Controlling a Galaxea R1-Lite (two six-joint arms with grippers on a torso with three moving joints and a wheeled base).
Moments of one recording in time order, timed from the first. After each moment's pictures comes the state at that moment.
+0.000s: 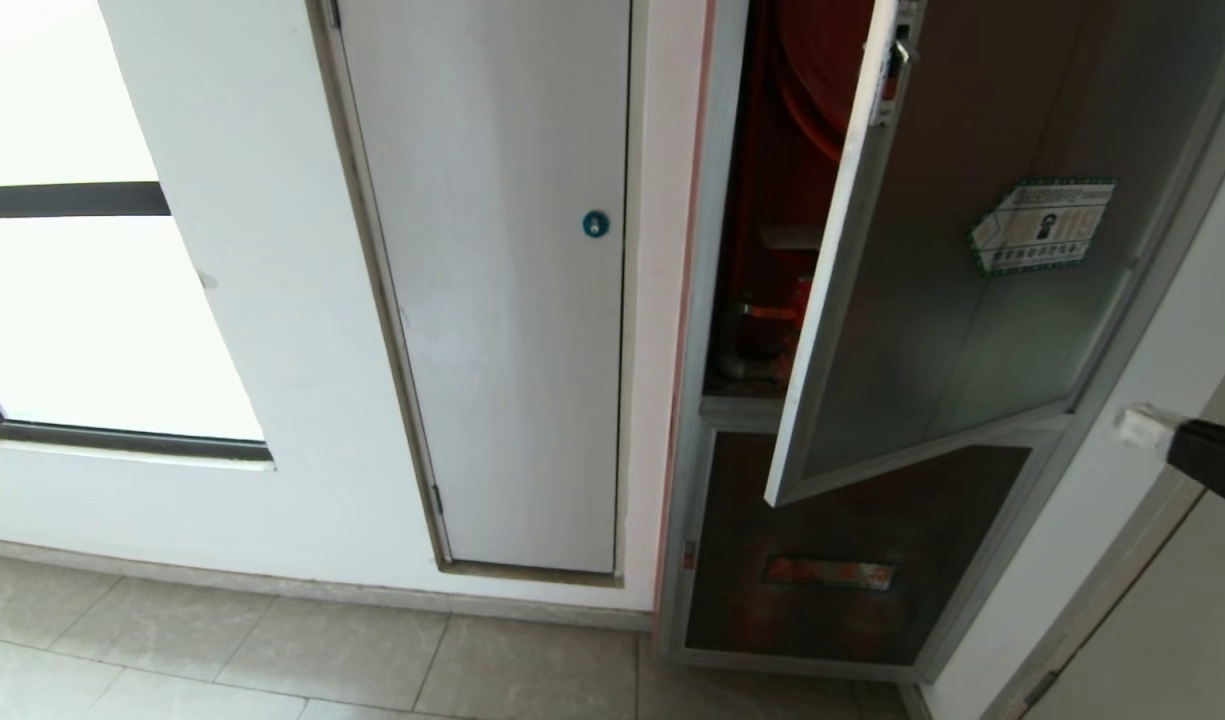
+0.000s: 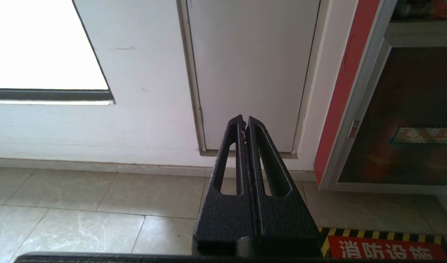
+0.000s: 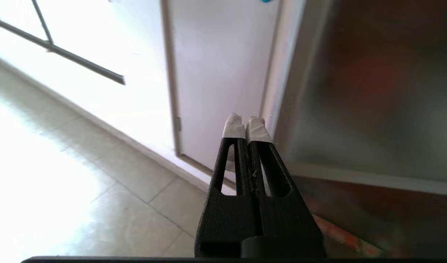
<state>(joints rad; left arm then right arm) -0.01 0.00 0.00 -0.02 -0.02 0.03 0.16 0.92 -0.55 -0.40 0.33 -0.02</state>
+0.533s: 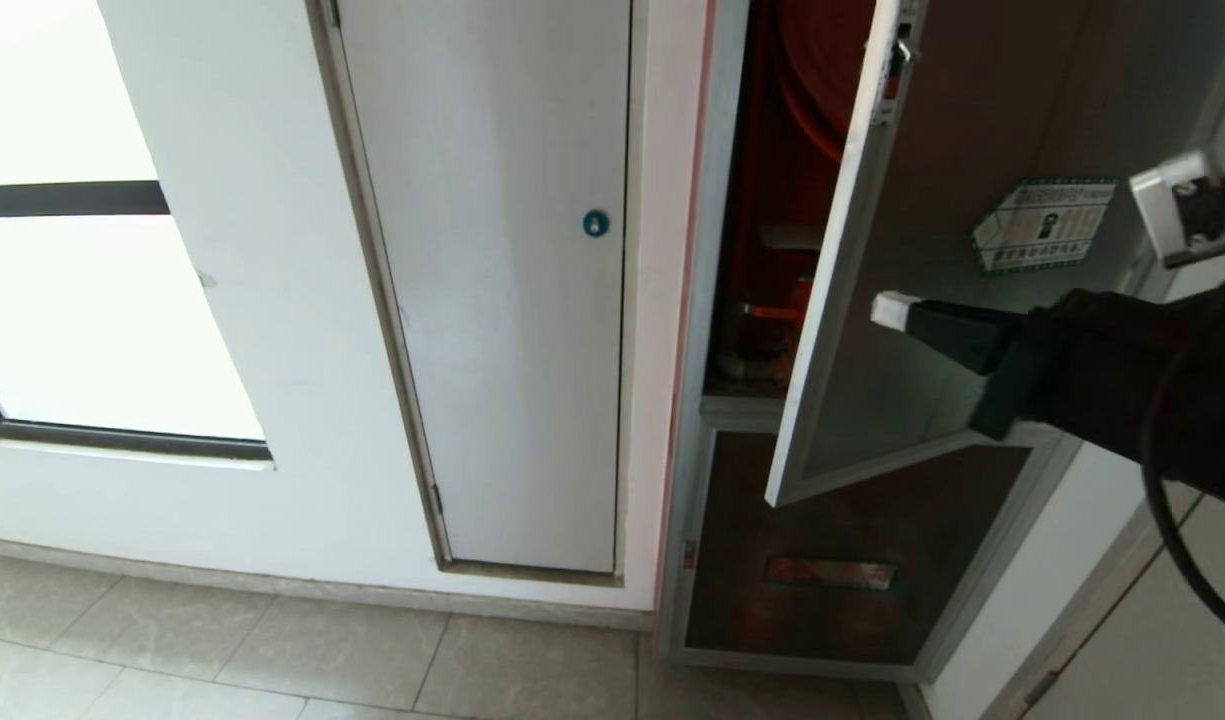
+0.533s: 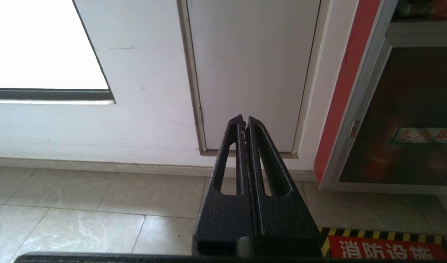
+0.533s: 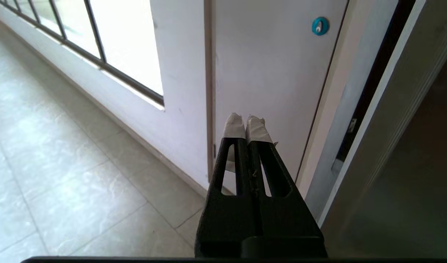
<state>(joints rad) -0.01 0.00 0.00 -0.02 -0.02 0.03 0.34 1.38 -0.74 -0.75 0.28 0.02</state>
